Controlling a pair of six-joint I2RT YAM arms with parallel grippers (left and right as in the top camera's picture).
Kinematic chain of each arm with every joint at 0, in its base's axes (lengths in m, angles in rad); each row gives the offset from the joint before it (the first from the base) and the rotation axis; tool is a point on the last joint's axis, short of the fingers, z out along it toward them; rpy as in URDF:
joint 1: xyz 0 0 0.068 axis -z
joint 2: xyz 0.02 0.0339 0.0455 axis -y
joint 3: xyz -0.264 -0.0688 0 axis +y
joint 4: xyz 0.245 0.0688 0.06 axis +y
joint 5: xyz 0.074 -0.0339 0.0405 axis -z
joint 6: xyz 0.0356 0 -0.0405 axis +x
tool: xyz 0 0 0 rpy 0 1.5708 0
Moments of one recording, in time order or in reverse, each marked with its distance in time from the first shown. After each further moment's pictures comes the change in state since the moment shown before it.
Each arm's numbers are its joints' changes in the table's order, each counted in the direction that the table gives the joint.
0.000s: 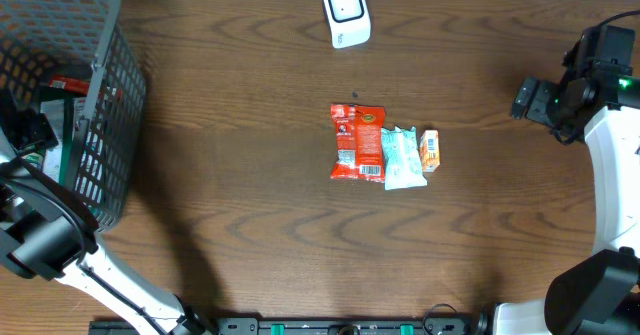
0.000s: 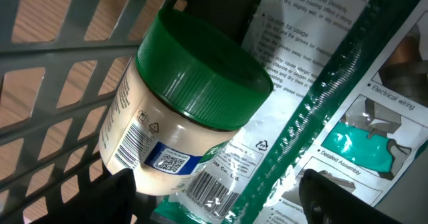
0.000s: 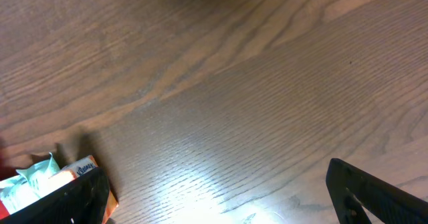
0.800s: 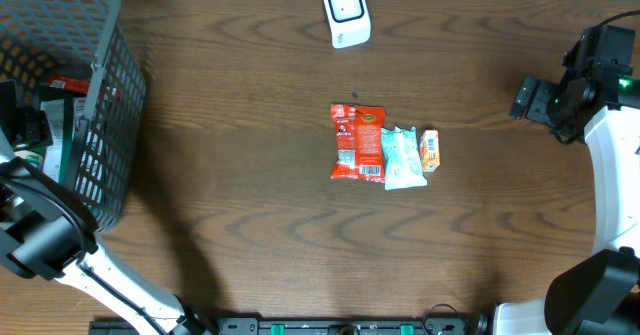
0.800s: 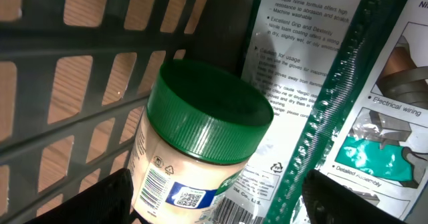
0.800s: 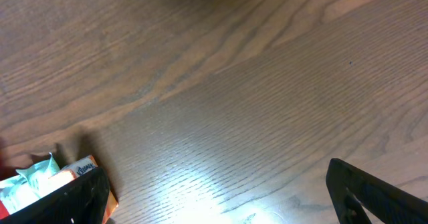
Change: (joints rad) left arm -0.001 0.000 0.000 -0.082 -0.001 0.189; right arm 0.000 0.000 0.000 0.000 0.000 0.000
